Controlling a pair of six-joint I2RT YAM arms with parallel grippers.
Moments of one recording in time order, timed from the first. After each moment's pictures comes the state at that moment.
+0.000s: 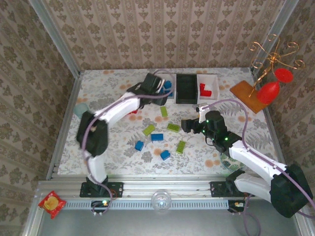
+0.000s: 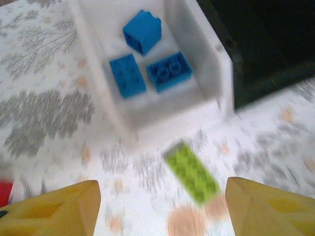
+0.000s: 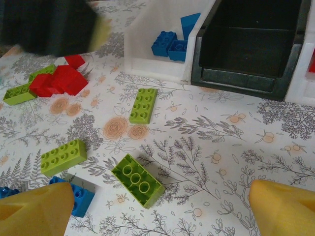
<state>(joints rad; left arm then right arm) -0.66 1.78 1.45 -0.49 -0.09 -0.12 0.47 1.07 0.55 0.04 0.00 0.26</state>
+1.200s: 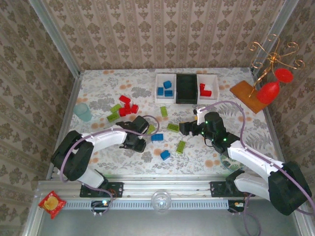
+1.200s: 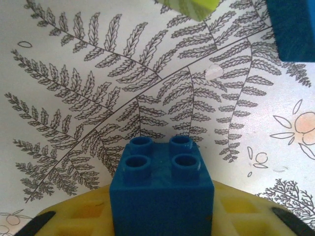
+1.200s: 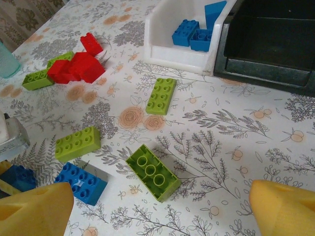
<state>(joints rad) -0.74 1.52 0.78 -0.64 -0.01 -0.30 0.48 1.10 0.51 0.10 -0.09 0.24</state>
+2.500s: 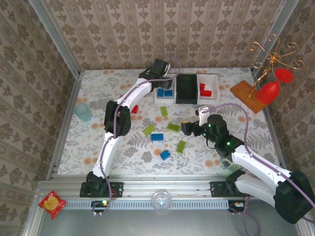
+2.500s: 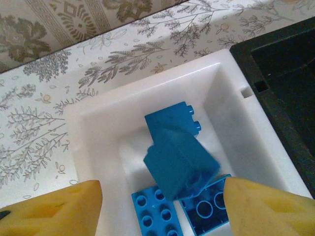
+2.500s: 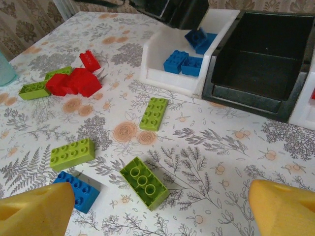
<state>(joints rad) -0.58 2.48 2.35 -0.66 -0.10 -0.05 0.51 0.99 0.49 0.08 0.01 0.18</state>
